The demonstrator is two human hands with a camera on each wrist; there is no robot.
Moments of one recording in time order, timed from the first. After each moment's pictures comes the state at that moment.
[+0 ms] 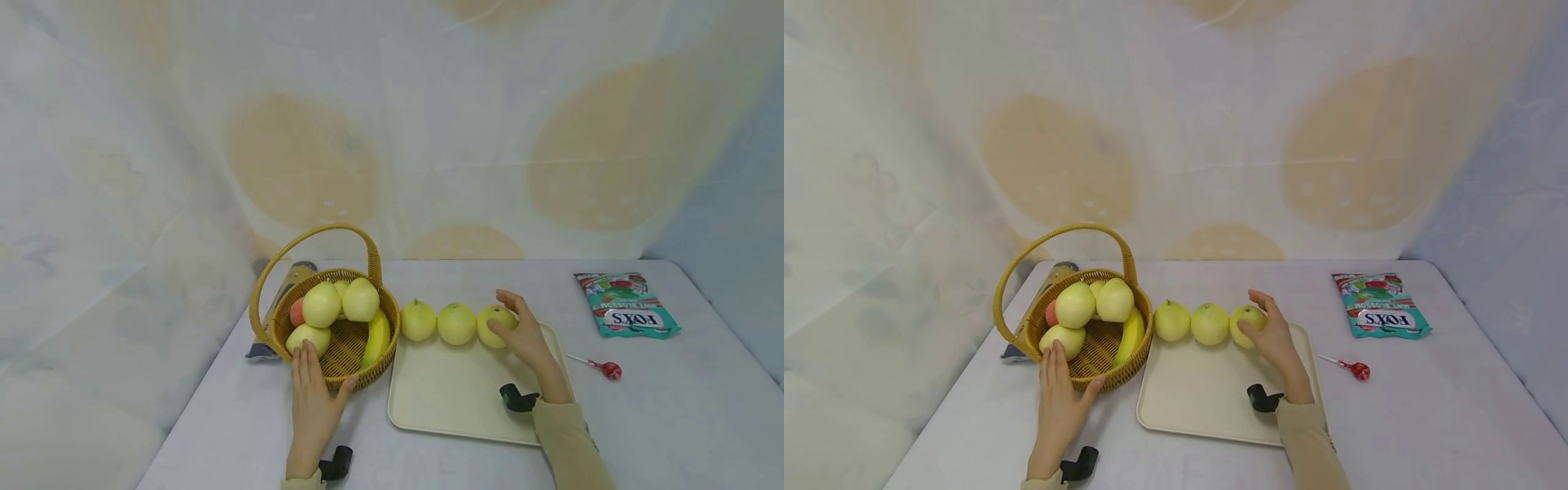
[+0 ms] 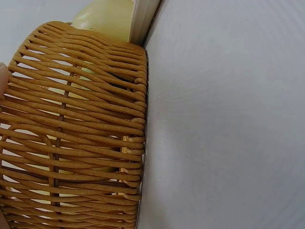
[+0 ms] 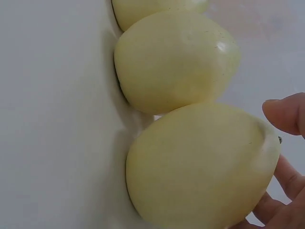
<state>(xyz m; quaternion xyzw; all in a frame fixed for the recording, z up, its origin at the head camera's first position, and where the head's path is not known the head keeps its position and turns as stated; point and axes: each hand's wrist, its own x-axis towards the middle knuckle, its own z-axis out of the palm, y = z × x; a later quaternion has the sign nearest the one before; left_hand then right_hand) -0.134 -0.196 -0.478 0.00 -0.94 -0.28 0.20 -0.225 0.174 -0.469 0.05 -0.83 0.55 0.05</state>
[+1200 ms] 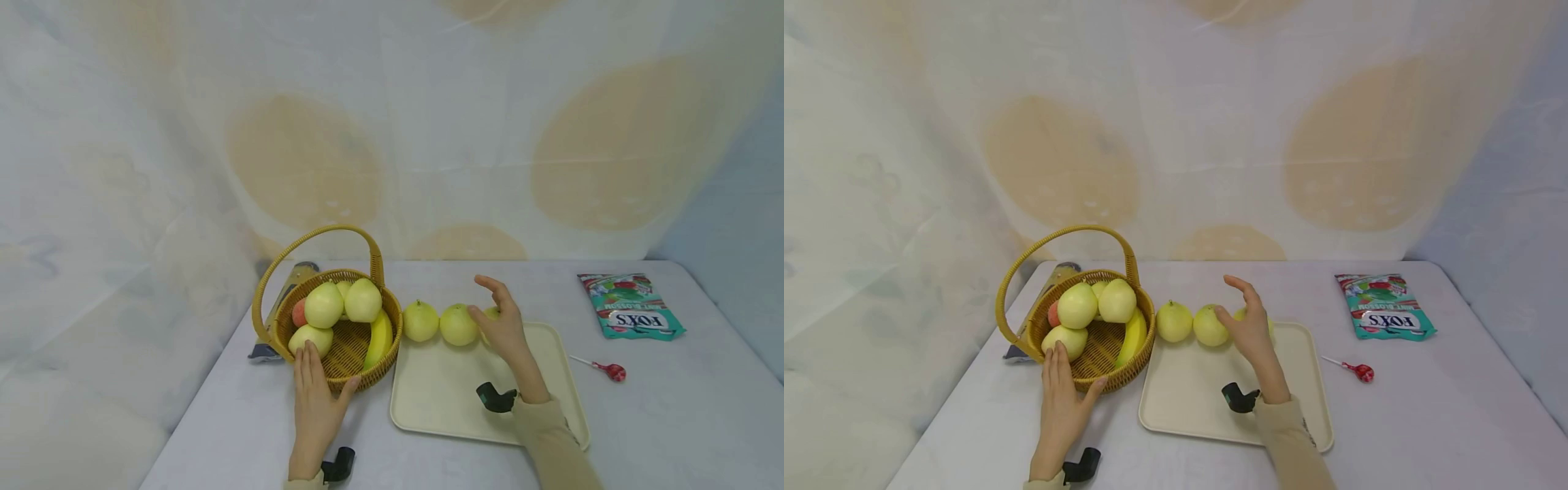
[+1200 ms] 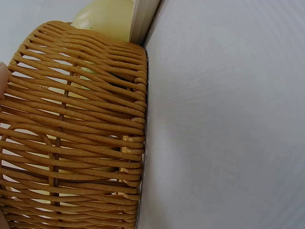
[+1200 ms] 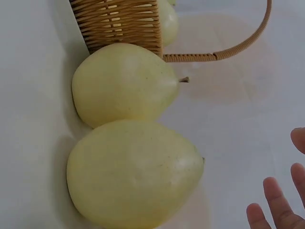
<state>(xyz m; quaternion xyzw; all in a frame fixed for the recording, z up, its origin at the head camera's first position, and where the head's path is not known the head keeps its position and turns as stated) -0.136 -0.197 -0.479 0.01 -0.94 -0.28 0.19 -0.222 0.125 -0.434 0.11 -0.76 0.62 0.15</state>
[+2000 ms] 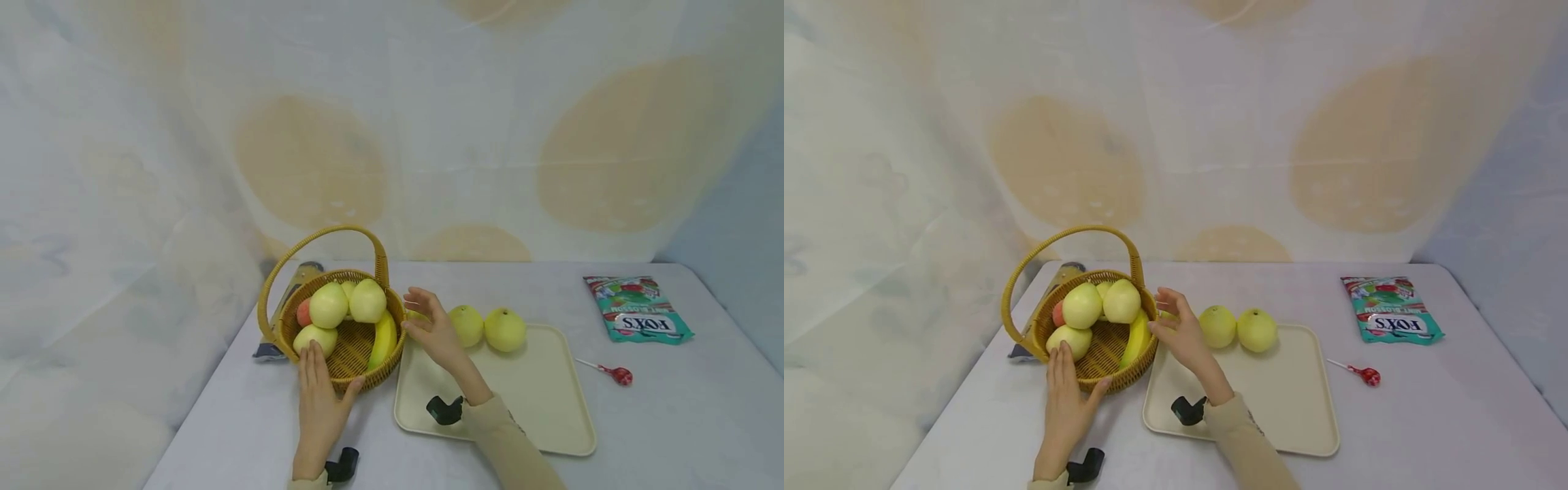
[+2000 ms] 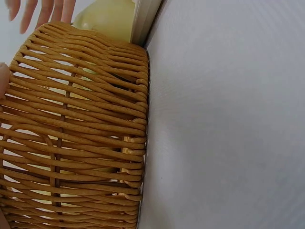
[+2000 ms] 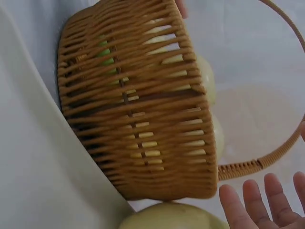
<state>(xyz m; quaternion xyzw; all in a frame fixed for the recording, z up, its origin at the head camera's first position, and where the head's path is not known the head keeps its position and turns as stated) -0.134 -0.196 -0.478 0.01 -0.94 -0.28 0.18 -0.226 0.027 -0.441 0.21 -0.69 0.70 0.01</state>
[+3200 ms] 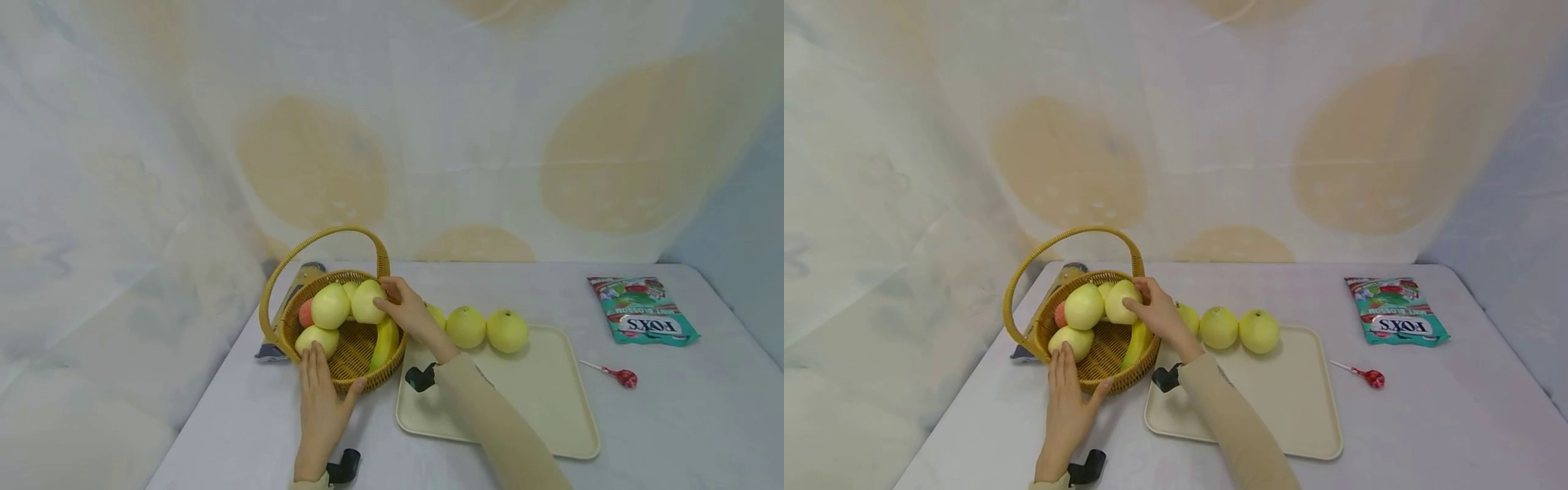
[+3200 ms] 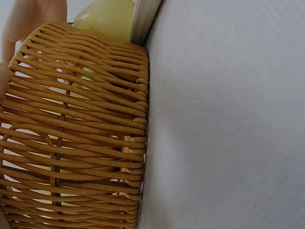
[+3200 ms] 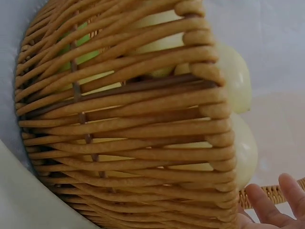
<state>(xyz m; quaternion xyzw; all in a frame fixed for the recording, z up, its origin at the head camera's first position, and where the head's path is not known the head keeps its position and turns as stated) -0.135 -0.196 -0.481 0.00 -0.94 -0.27 0.20 -0.266 -0.014 -0.417 0.17 -0.77 0.62 -0.06</state>
